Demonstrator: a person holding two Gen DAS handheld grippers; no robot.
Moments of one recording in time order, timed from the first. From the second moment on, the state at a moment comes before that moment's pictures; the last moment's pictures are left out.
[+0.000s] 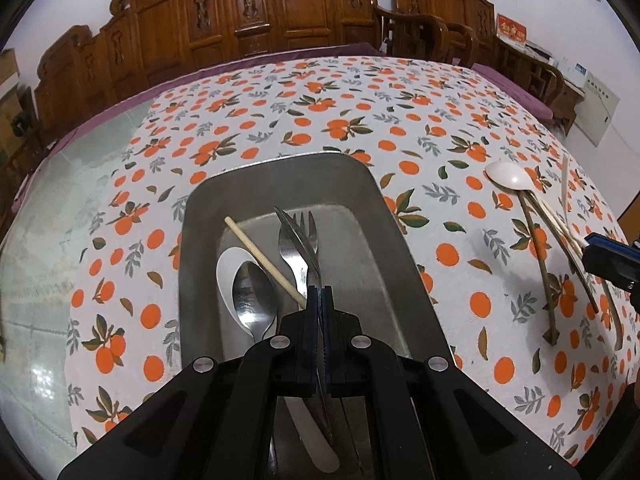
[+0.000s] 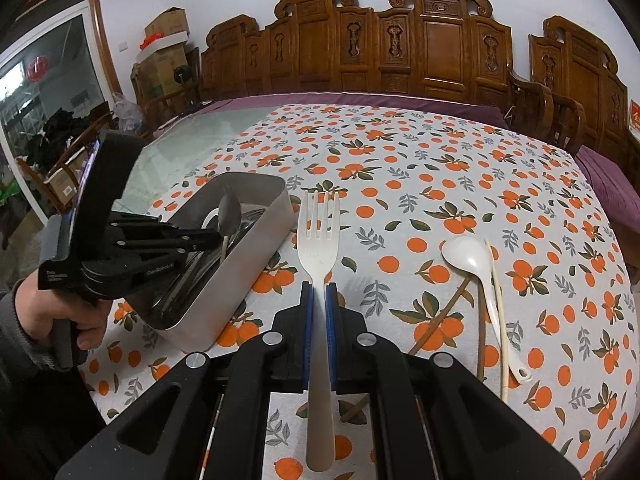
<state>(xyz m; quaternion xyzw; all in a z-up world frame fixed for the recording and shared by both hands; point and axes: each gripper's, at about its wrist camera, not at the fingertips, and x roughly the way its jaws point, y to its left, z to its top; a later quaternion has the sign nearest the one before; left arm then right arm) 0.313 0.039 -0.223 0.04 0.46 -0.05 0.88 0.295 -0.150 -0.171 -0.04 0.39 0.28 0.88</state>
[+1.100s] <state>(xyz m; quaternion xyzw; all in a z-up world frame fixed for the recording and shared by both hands) 0.296 0.114 -0.159 -0.02 0.38 0.01 0.92 0.301 -0.063 -0.150 -0.02 0.38 0.31 0.87</state>
